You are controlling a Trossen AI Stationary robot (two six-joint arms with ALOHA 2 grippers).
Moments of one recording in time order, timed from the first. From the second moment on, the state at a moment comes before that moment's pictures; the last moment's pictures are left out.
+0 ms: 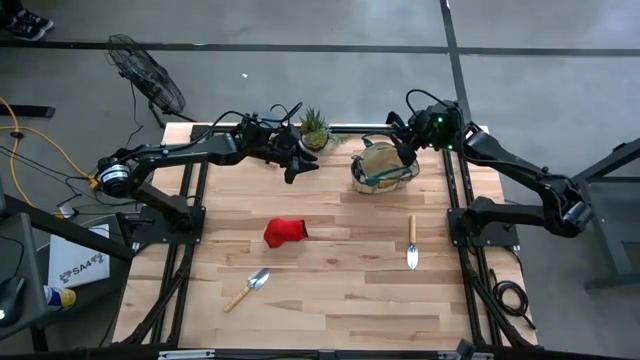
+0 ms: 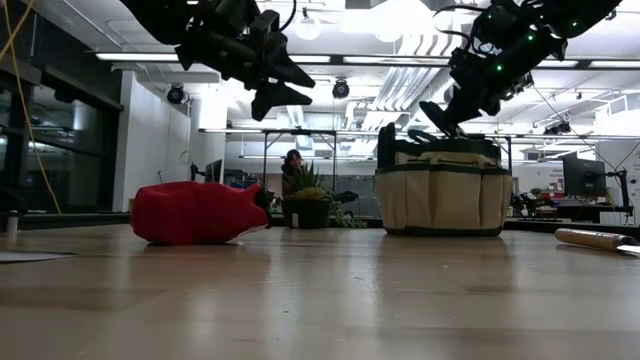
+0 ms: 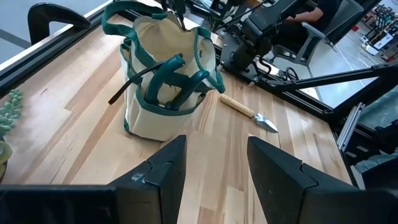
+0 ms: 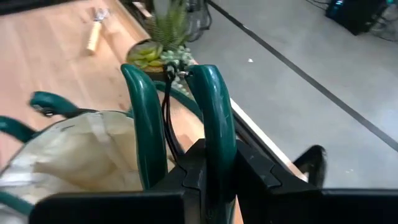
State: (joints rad) left arm 0.47 1.43 0.98 0.05 0.46 -0.26; right arm -0.85 1.05 0.77 -0.27 -0.17 -0.17
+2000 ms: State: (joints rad) left arm 0.47 1.43 0.98 0.07 0.64 -0.42; right arm -1.30 0.85 0.54 -0.10 -1.00 -0.21
